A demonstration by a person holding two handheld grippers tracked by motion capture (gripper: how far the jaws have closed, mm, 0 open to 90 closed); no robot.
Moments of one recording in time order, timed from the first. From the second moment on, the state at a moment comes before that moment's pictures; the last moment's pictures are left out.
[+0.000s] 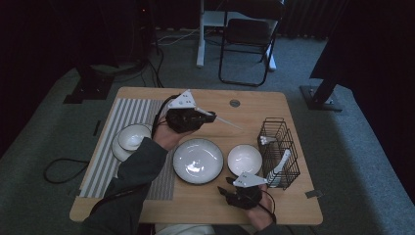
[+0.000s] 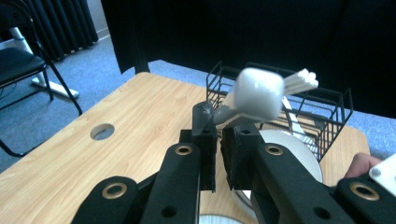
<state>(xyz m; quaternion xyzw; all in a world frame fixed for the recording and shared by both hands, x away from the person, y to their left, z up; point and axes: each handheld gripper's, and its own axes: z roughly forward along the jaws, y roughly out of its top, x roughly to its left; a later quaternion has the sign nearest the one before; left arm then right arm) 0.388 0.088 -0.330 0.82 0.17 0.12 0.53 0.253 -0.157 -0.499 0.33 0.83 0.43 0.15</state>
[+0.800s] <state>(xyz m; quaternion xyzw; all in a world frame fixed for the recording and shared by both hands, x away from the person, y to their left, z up) 0.378 0.146 -0.351 0.81 0.21 0.13 0.53 0.259 -0.148 -0.483 0.30 0.83 0.43 0.17</state>
